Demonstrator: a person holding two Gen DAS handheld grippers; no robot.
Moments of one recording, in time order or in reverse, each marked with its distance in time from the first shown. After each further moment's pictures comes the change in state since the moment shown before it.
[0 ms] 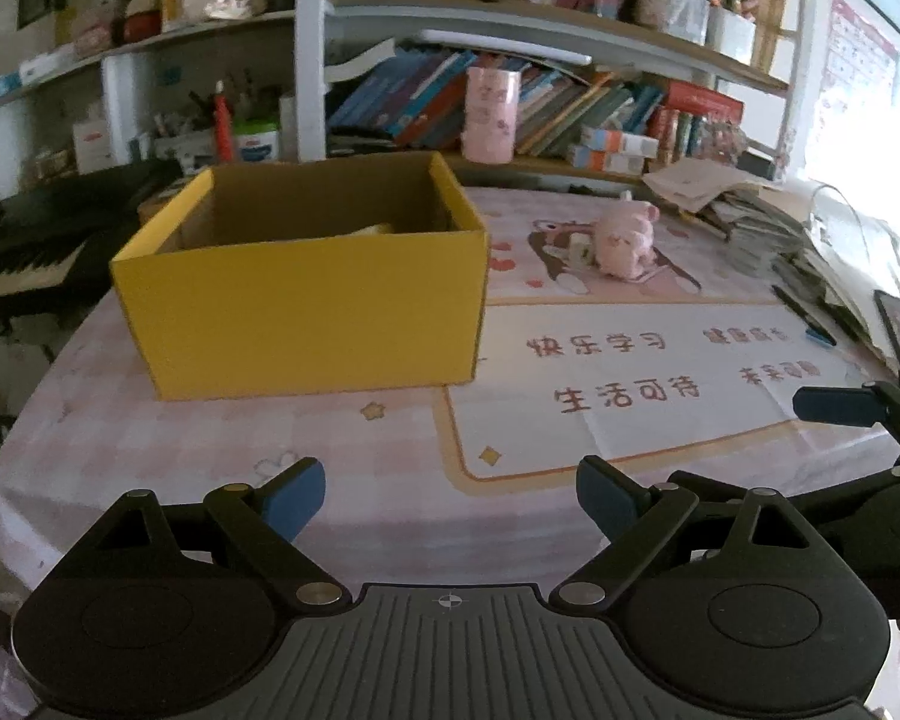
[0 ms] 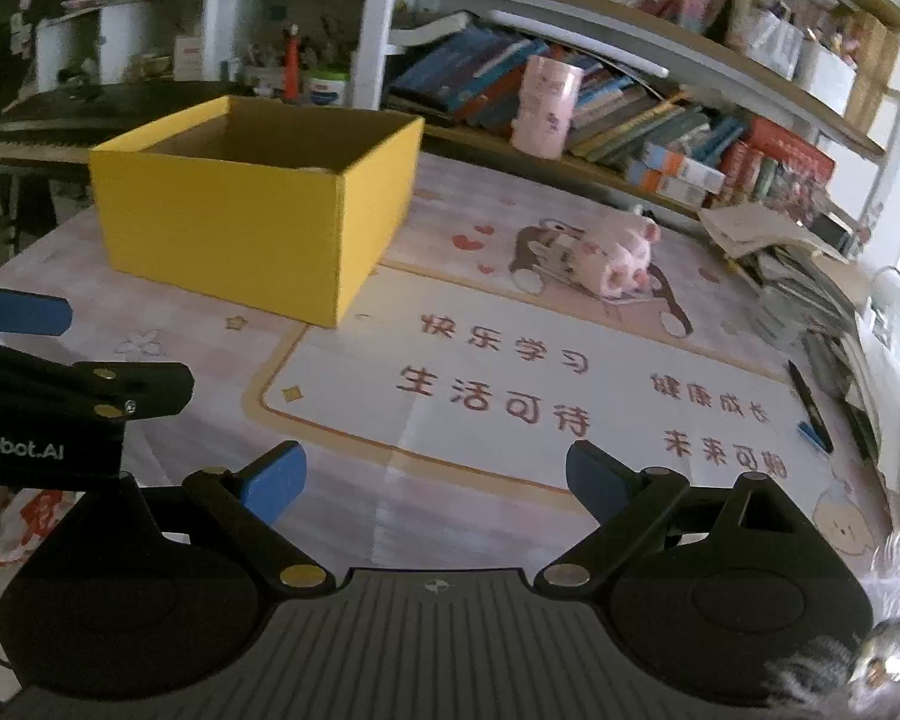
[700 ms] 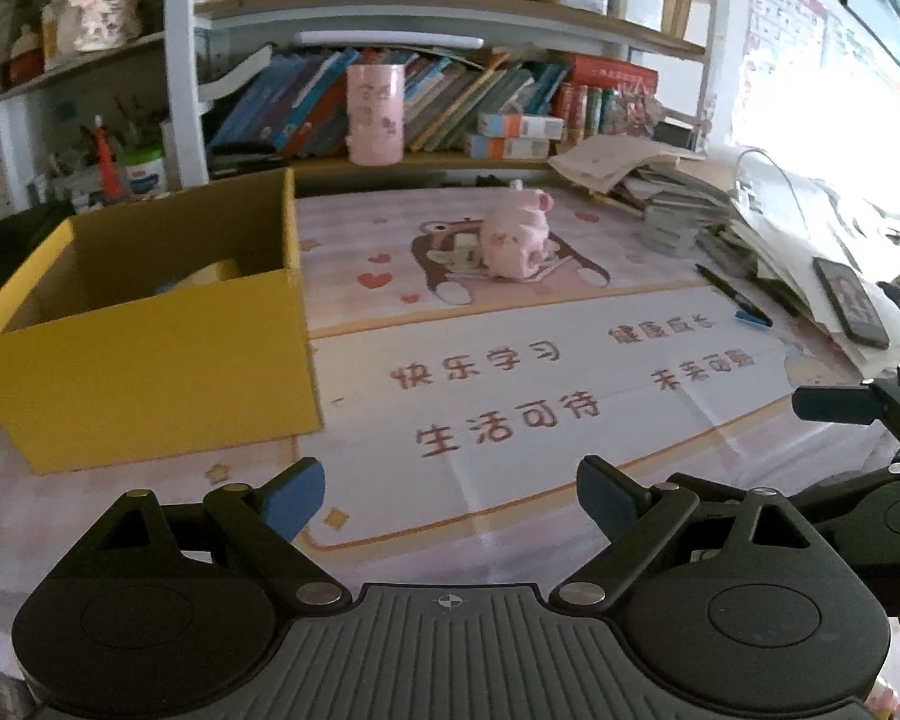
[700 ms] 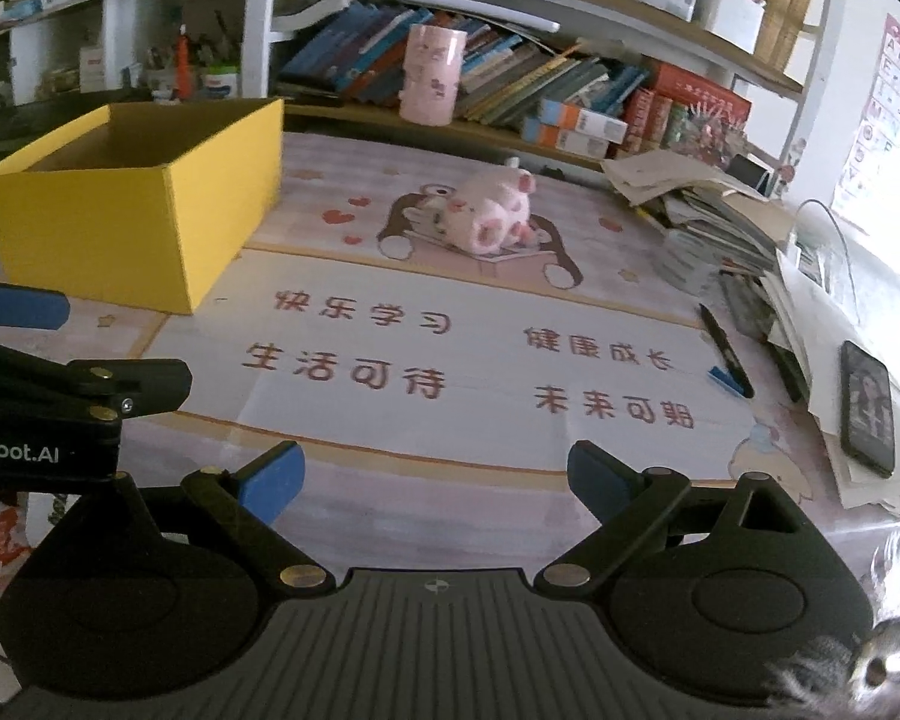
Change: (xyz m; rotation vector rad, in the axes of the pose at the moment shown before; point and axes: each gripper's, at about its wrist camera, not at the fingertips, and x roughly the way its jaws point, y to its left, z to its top) left arm 0.038 -0.070 0.024 0.103 0.014 -0.114; right arm 0.001 -0.074 -0.014 0.097 0.042 -0.108
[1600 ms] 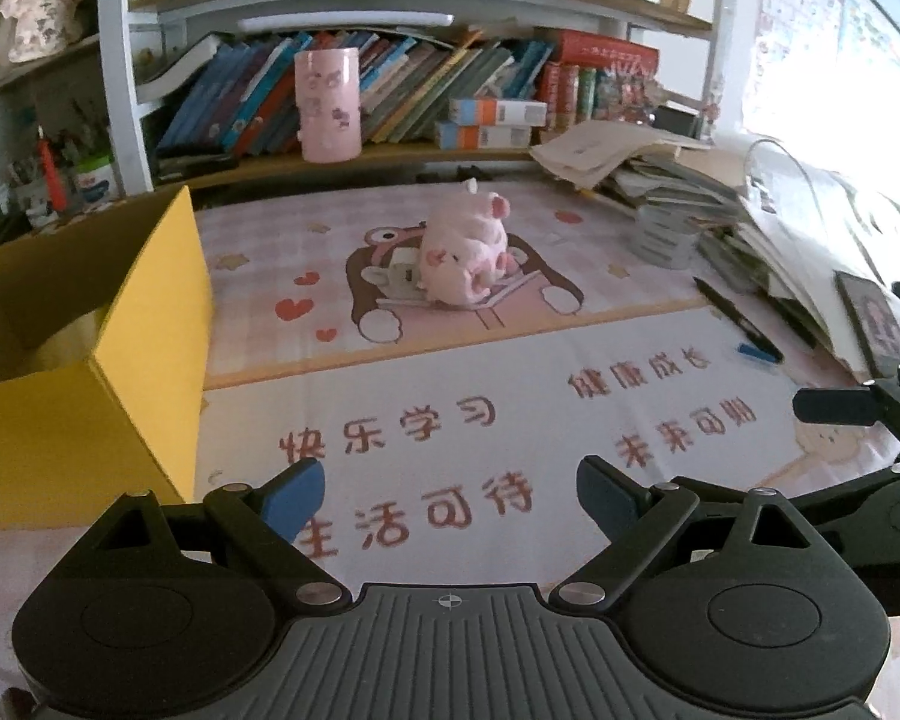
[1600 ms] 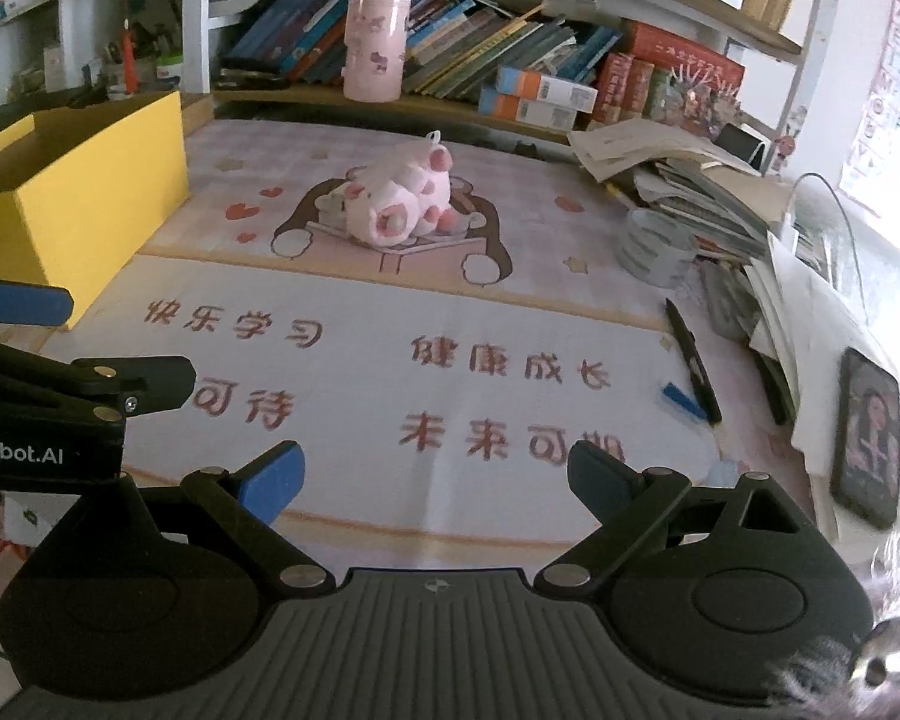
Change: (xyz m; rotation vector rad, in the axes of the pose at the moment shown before) left arm 0.075 -0.063 0.048 -0.017 0.036 0.037; right arm 0.059 -0.097 0.024 0.002 0.044 0.040
